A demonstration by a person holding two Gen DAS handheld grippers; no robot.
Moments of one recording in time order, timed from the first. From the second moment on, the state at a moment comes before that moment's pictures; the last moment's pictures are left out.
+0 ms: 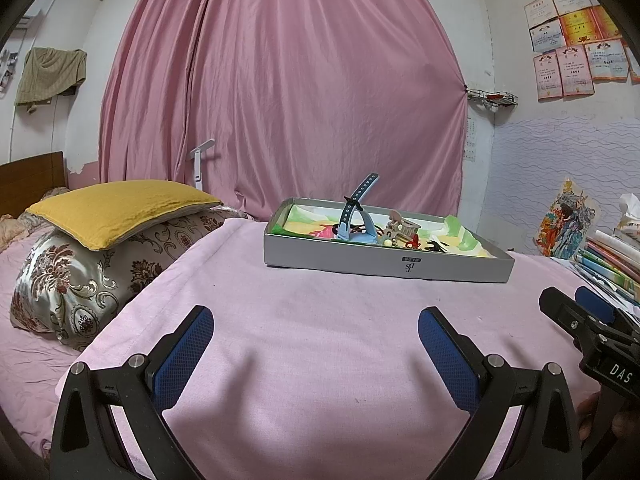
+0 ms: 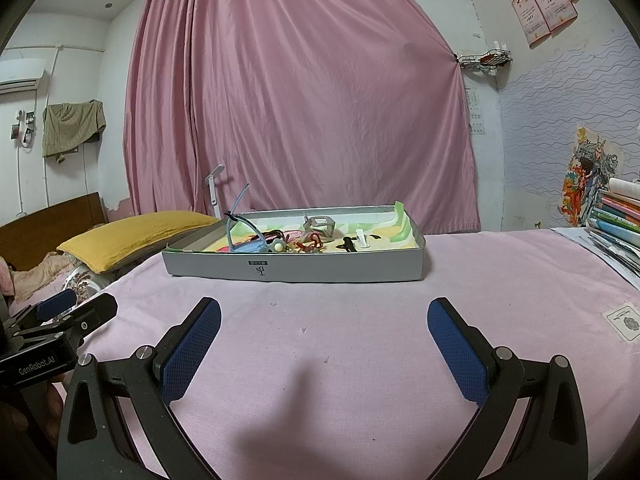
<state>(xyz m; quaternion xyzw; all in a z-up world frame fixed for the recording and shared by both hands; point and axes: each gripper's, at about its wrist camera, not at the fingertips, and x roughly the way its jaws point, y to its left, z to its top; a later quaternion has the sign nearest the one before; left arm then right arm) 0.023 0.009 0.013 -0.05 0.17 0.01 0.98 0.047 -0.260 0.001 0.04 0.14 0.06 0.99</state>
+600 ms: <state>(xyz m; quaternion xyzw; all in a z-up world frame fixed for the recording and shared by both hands) 0.024 0.016 0.009 -0.07 0.19 0.02 0.98 0.048 -0.260 0.000 0.03 0.14 0.06 0.99</state>
